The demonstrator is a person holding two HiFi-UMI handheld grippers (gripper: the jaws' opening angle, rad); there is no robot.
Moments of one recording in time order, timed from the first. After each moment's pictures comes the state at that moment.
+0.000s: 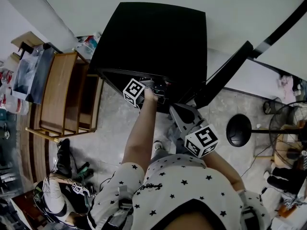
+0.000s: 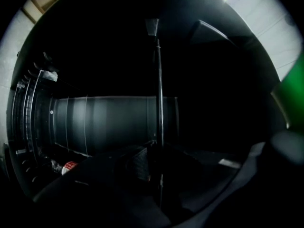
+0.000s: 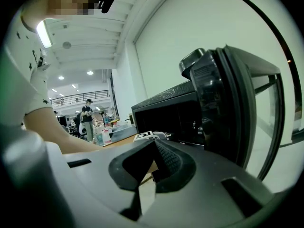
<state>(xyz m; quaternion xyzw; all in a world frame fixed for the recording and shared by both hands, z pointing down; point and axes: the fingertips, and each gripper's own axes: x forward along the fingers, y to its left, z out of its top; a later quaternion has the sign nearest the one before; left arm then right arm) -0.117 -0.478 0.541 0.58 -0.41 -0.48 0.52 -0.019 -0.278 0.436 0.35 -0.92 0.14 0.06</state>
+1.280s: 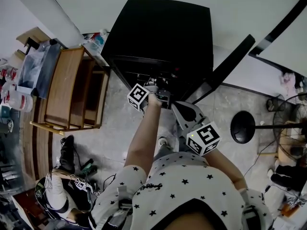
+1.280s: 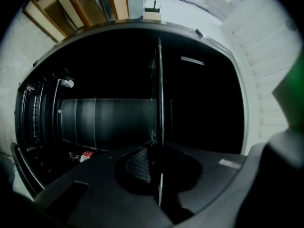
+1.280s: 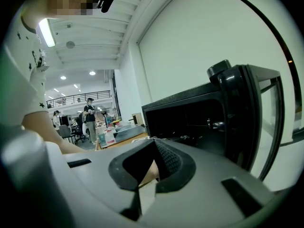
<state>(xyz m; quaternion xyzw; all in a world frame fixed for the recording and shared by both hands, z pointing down) -0.123 -0.405 0.543 0.58 -0.40 -0.47 0.52 -0.041 -0.230 0.430 0.34 -0.93 0.13 0.05</state>
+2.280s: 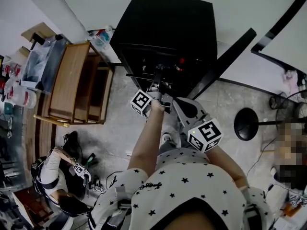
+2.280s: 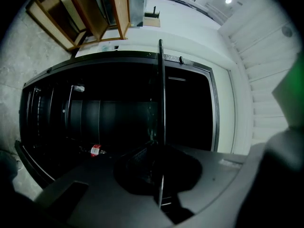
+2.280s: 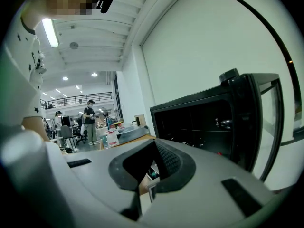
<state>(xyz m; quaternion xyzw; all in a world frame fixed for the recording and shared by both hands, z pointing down) -0.131 -0.333 0.542 0.59 -0.39 -0.49 0.52 -0.057 -0.191 0.423 0.34 -0.93 0.12 0.04</state>
